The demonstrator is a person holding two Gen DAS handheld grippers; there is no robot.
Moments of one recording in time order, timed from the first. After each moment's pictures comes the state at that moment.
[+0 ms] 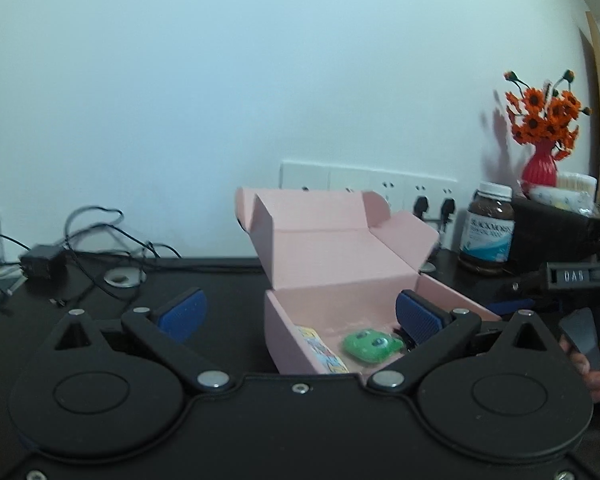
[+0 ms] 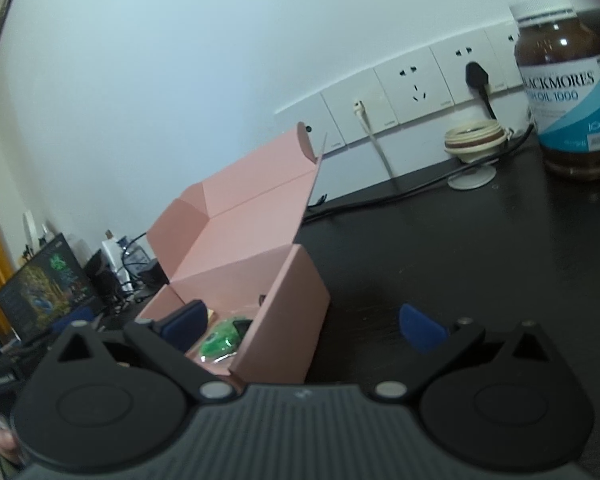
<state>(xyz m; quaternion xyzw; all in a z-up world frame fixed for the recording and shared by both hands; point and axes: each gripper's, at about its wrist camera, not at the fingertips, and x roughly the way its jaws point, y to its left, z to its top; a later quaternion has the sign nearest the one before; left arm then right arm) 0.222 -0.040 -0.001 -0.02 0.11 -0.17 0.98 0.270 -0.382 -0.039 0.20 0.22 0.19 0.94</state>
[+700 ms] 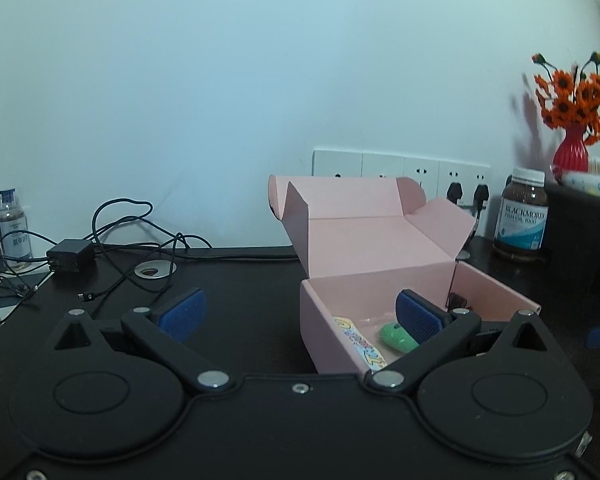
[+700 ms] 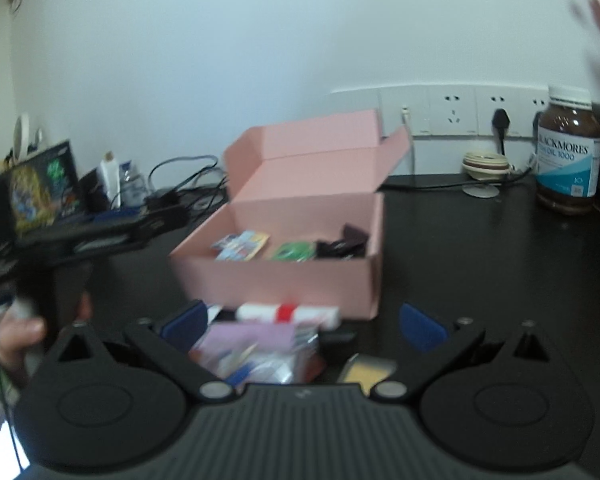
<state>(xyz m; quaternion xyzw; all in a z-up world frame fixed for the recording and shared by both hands) 0.233 -0.042 -0.009 0.01 0.14 -0.13 0.98 0.158 -0.282 -0.023 0.05 0.24 0.15 0.96</state>
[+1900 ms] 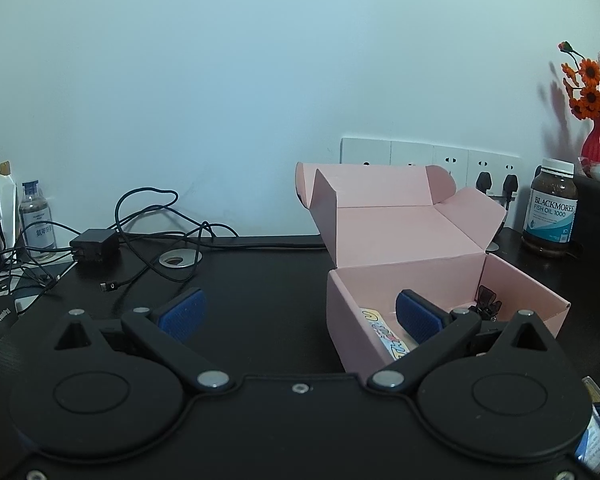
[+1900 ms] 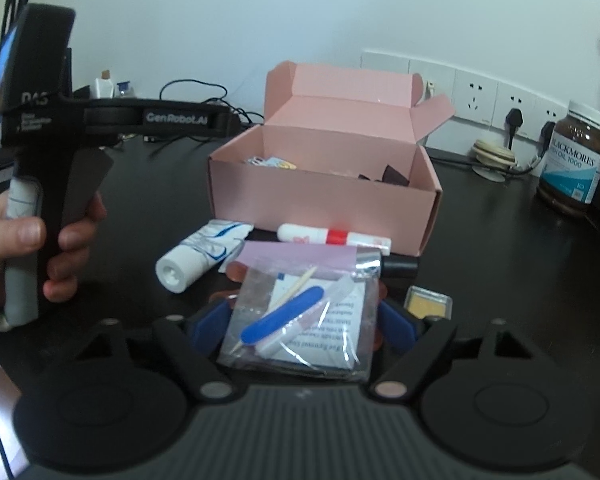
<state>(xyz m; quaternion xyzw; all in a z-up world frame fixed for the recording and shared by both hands) 0.241 -0.041 -0.010 0.01 0.16 -0.09 0.98 0.146 -0.223 -0.051 -0.04 0.28 0.10 0.95</state>
